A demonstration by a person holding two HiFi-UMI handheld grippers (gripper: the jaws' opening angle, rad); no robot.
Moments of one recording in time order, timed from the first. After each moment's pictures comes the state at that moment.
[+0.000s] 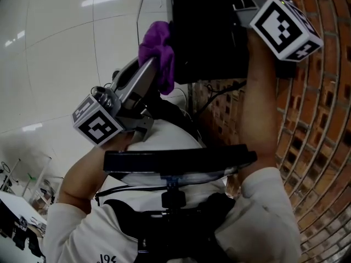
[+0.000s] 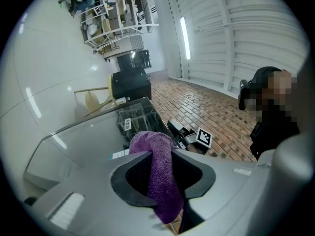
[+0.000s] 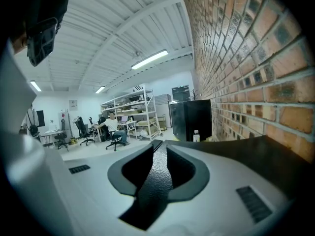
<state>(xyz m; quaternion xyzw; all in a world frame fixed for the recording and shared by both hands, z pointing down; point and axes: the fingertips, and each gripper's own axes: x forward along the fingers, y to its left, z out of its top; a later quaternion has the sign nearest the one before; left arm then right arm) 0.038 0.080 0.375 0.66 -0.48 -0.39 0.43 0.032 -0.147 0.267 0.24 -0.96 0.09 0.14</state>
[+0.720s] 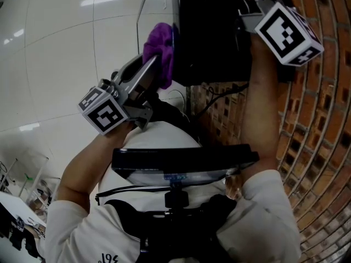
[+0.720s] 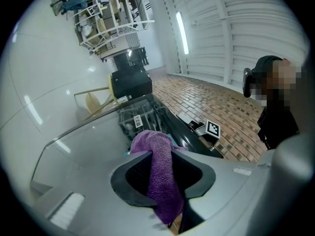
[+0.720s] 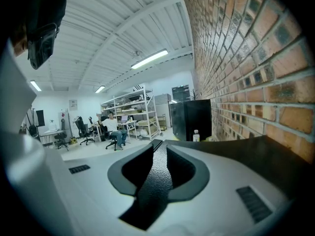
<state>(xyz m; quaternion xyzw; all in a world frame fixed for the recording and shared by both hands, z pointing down) 0.038 0.072 0.413 0.67 -0.49 -0.36 0.43 0.033 -0.148 0.268 0.24 -0.96 0.09 0.14</state>
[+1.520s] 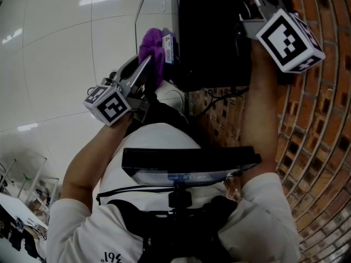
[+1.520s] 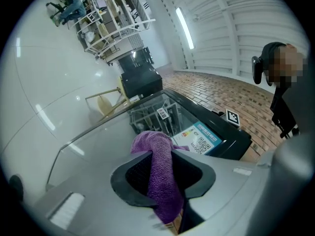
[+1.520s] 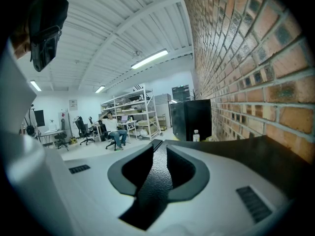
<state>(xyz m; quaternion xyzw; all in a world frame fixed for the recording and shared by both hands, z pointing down) 0.034 0.067 0.480 0.65 -0.54 -0.31 0.44 0.033 -0.148 0.268 0.24 -0.96 0.09 0.14</state>
